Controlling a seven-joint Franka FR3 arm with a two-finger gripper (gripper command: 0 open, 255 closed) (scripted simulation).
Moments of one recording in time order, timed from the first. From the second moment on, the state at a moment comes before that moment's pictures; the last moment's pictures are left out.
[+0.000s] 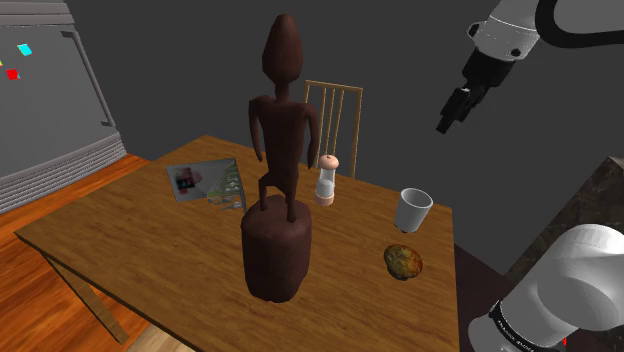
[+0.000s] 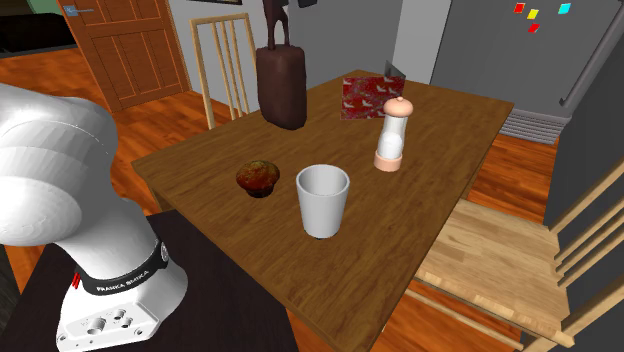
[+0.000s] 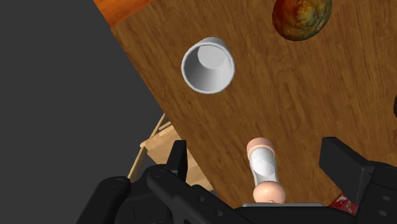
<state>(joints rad) -0.01 -0.82 0.04 -2.27 -0.04 1.64 -0.05</state>
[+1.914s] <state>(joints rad) 0.02 -0.65 -0.01 -2.91 -0.13 2.44 -0.18</state>
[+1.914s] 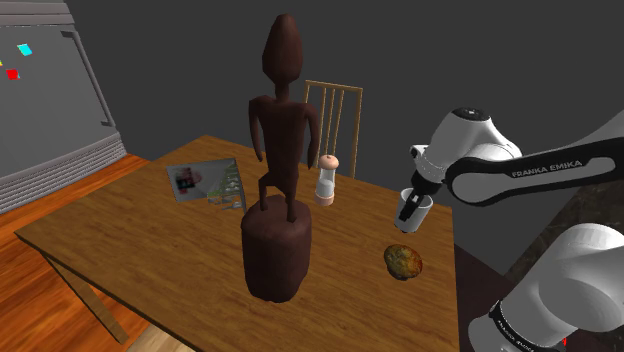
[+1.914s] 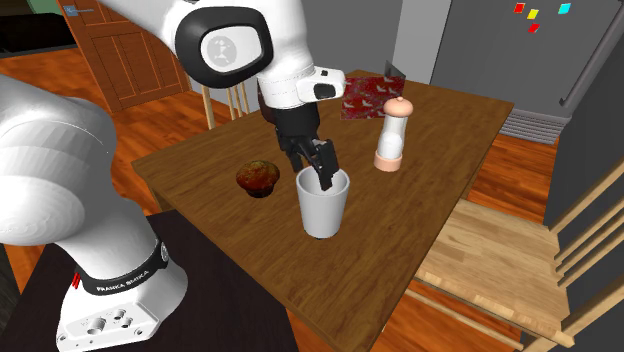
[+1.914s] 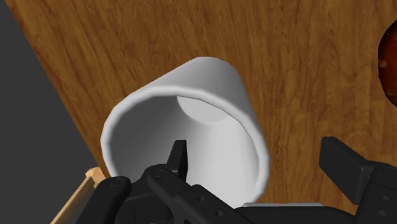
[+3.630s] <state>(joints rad) 0.03 -0.72 -0.01 -2.85 -0.12 2.30 -0.19</state>
